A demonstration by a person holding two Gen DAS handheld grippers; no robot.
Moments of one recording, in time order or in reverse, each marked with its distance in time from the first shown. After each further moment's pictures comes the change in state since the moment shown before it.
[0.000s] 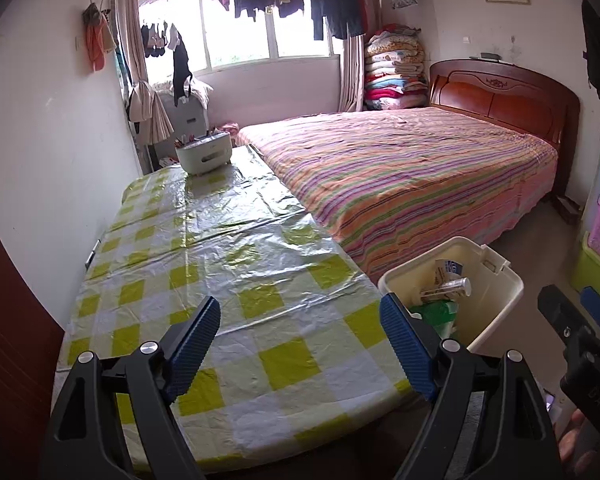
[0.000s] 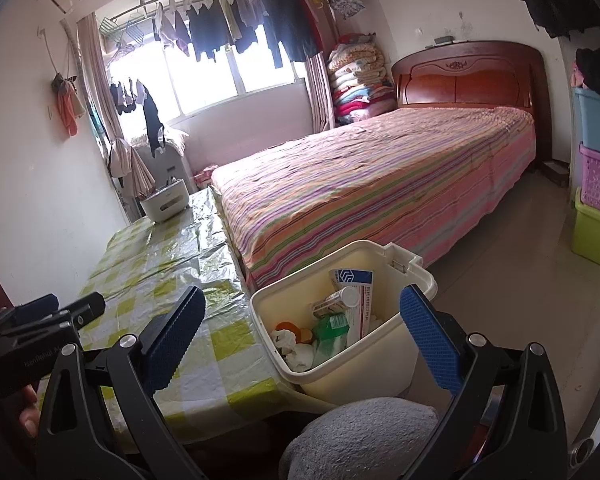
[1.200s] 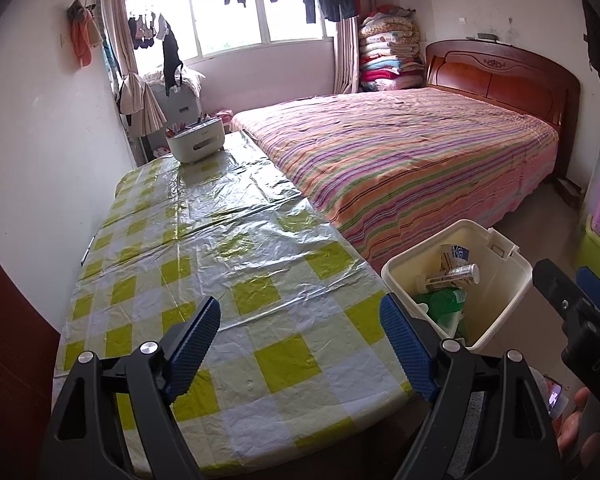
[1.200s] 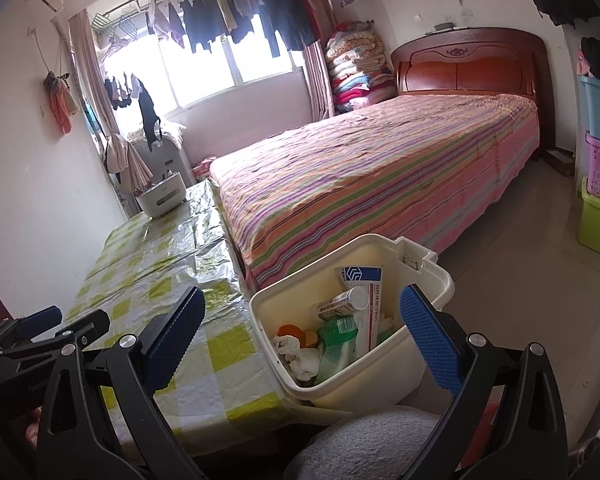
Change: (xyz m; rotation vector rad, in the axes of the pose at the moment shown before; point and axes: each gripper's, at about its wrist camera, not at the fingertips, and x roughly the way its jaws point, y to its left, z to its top) left arm 0.029 -0.002 0.004 0.036 0.061 -0.006; right arm 0.034 0.005 0.002 0.025 0.040 -0.002
